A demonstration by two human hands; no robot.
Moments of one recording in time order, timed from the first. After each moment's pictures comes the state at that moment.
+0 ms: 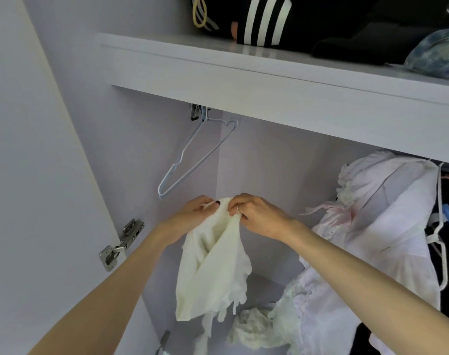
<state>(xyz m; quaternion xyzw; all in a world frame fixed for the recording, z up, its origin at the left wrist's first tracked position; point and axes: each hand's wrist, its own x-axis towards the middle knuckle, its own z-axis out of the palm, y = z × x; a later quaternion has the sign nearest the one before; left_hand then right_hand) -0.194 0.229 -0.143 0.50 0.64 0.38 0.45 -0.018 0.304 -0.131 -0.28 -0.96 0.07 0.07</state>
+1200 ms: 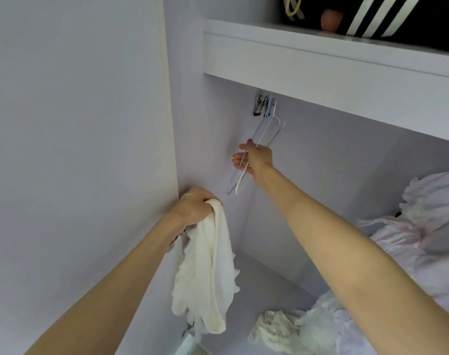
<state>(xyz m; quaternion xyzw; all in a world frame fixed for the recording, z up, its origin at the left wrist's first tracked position) -0.274 0.177 -0.130 0.45 0.76 0.35 0.32 -0.199 0.333 -0.099 -0.46 -0.50 0.62 0.38</state>
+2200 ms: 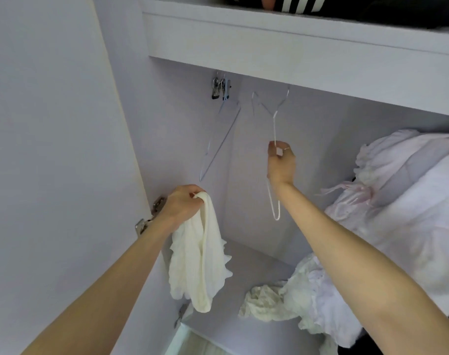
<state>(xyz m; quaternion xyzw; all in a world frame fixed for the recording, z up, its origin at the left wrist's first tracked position) -0.234 0.181 -0.149 0.45 0.75 0.37 0.31 -0.078 0.324 -0.130 -0.55 -0.52 0.37 0.54</state>
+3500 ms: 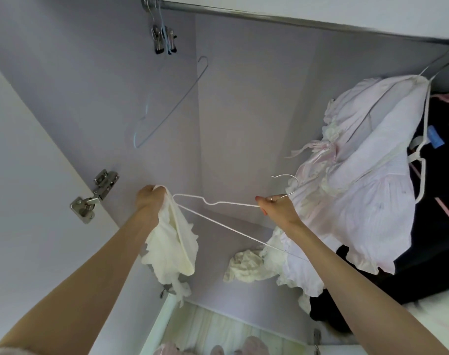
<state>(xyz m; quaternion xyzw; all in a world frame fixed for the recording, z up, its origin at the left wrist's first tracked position) -0.196 0.209 -0.232 0.21 0.80 0.44 0.35 0.066 0.255 -0.242 -0.65 -0.60 0.40 0.25</state>
